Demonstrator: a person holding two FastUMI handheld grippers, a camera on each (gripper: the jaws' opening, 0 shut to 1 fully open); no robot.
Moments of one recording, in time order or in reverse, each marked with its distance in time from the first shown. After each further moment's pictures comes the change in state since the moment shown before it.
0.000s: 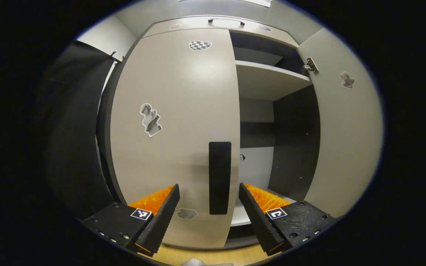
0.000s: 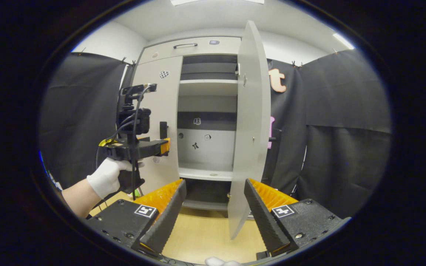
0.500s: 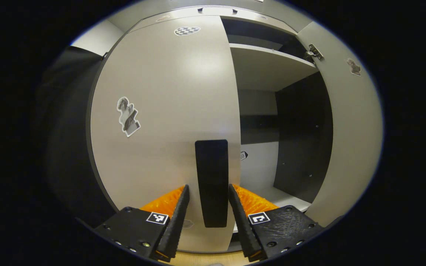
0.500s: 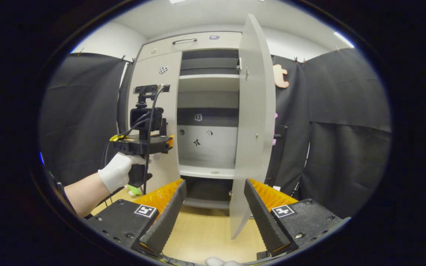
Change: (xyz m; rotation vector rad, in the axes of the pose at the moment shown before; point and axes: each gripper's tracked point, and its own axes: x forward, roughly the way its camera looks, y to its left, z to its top) left arm 0.034 -0.010 -0.002 0.040 0.014 0.004; right arm 0.011 -0.001 -0.001 0.004 0.024 0.029
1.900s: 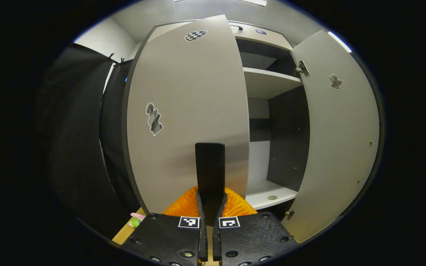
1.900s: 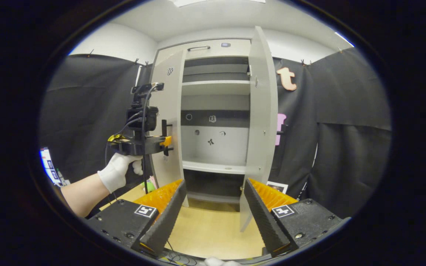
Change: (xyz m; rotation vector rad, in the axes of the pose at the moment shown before) left arm -0.093 0.030 -0.004 -0.021 0.007 -0.044; right arm -0.064 0.031 -0.017 -0.006 -0.013 0.090
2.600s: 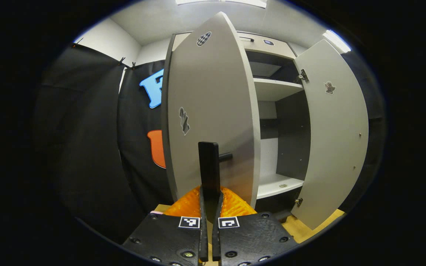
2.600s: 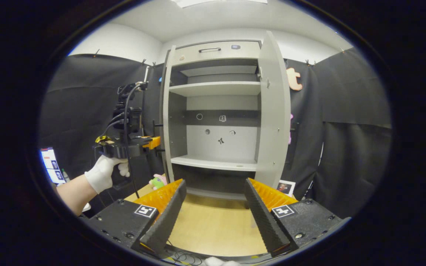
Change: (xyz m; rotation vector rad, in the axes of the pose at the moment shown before) left arm -0.076 0.070 -0.007 0.046 -0.012 0.057; right arm -0.019 0.041 -0.008 -0.001 0.002 0.045
